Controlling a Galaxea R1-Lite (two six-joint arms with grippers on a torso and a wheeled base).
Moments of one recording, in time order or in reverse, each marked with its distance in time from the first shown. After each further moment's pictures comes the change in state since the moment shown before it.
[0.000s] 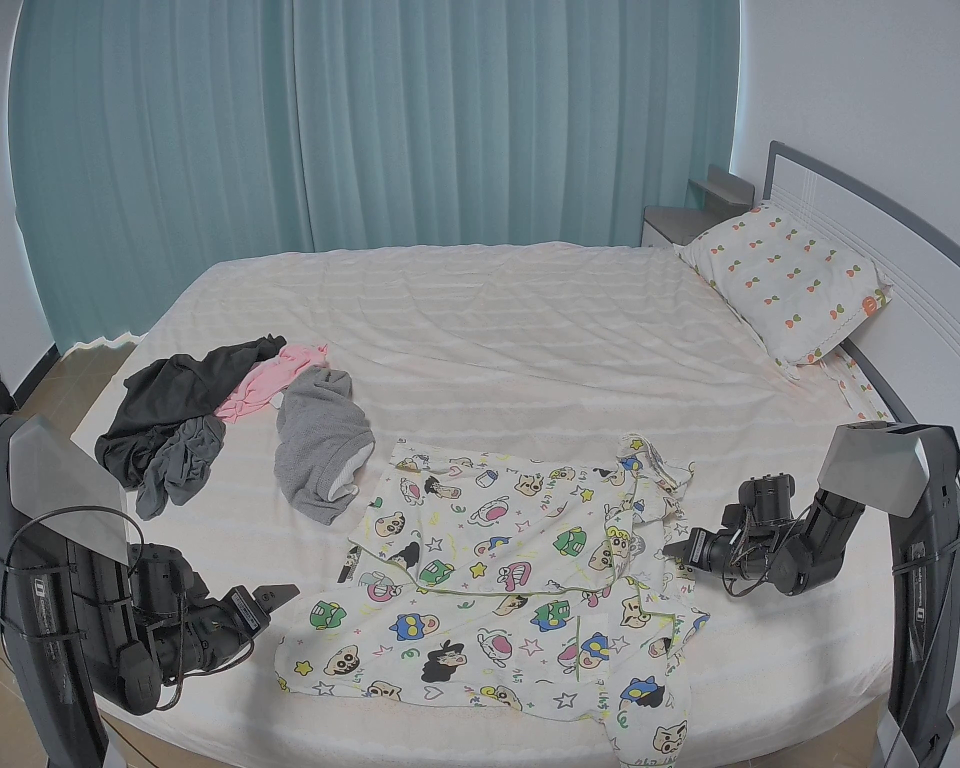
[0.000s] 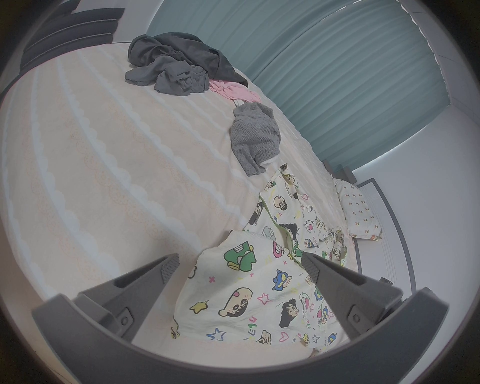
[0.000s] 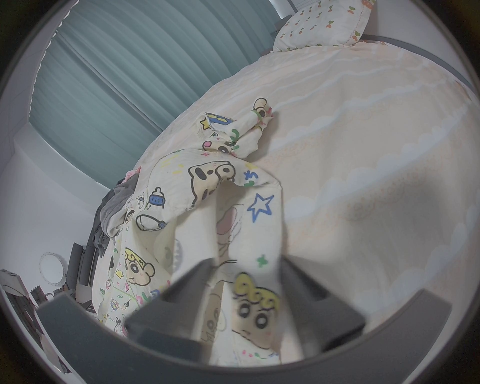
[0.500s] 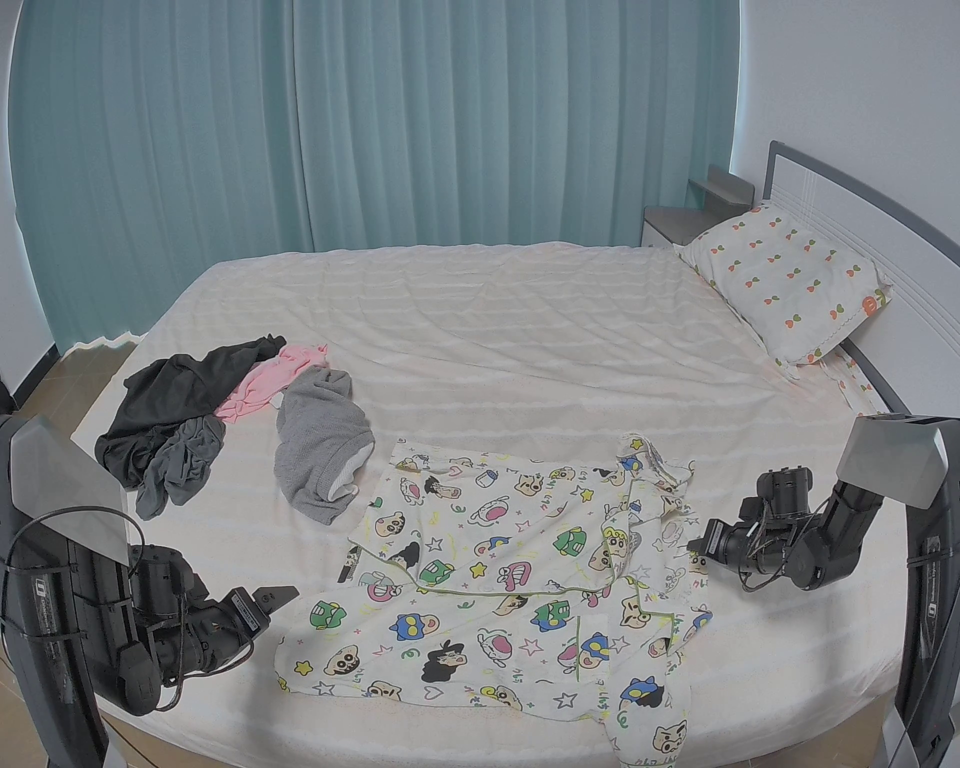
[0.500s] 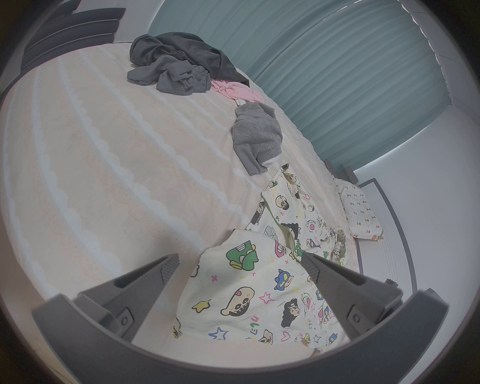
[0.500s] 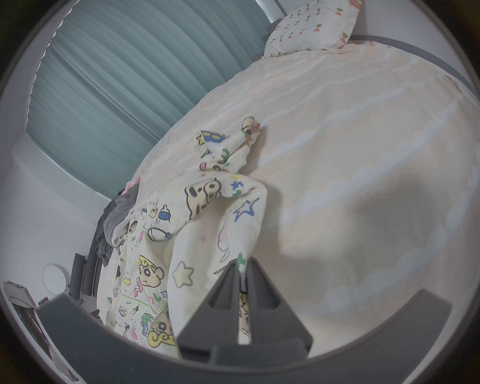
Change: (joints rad) left arm -0.004 0.006 0.004 0.000 0.009 0.001; right arm -0.056 -0.079 0.065 -0.004 0.007 0.026
